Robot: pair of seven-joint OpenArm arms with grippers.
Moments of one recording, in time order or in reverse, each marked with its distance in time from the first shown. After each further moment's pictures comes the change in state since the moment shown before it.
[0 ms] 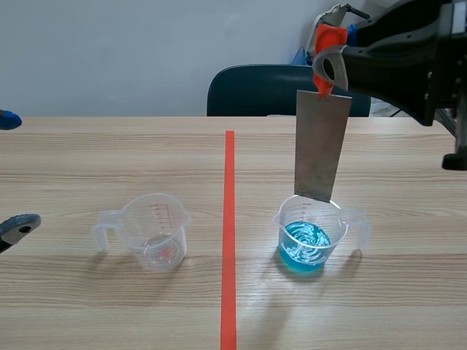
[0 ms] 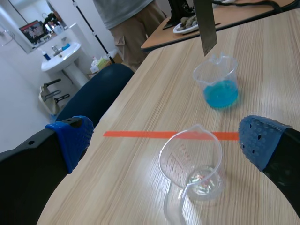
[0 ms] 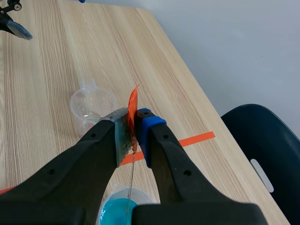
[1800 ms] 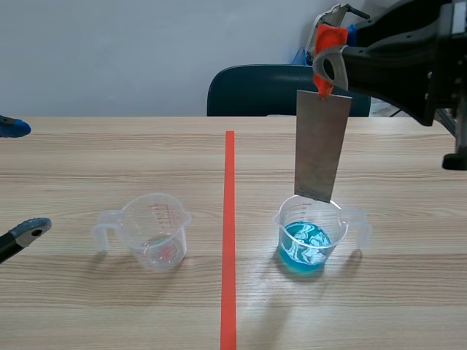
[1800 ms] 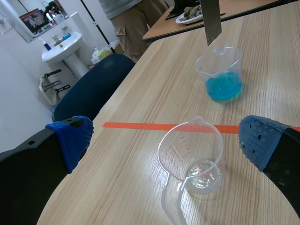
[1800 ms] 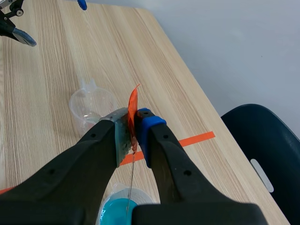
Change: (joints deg) left arm 0.0 1.6 0.0 -0.1 0.0 0.0 3.0; right arm 0.0 0.0 0.0 0.0 0.0 0.0 0.0
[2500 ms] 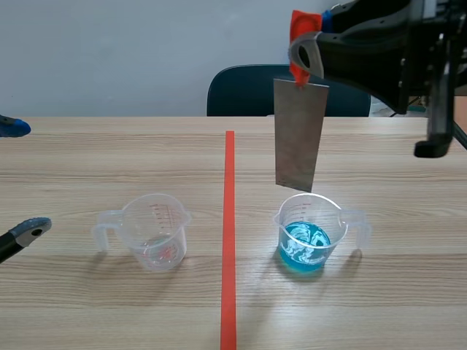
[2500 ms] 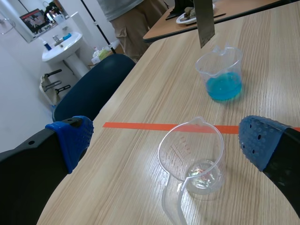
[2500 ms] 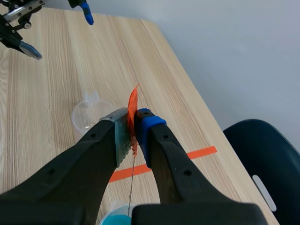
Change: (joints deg) left arm 0.0 0.0 0.0 0.0 -0.1 0.0 0.0; right arm 7.0 -2.8 -6.1 0.0 0.0 0.0 -2.2
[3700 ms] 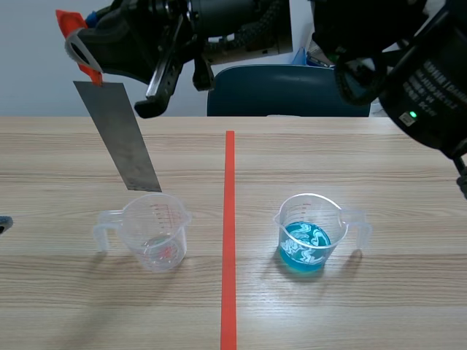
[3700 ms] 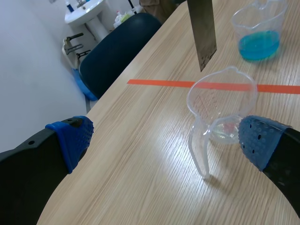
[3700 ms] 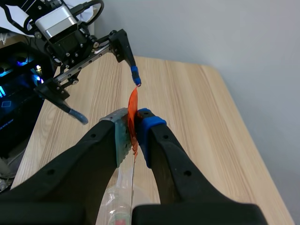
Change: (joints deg) left arm 0.0 0.0 0.0 -12.3 -3.1 0.0 -2.1; right arm 32.2 -31.7 -33.1 -21.2 -0.5 -0.1 -13.8
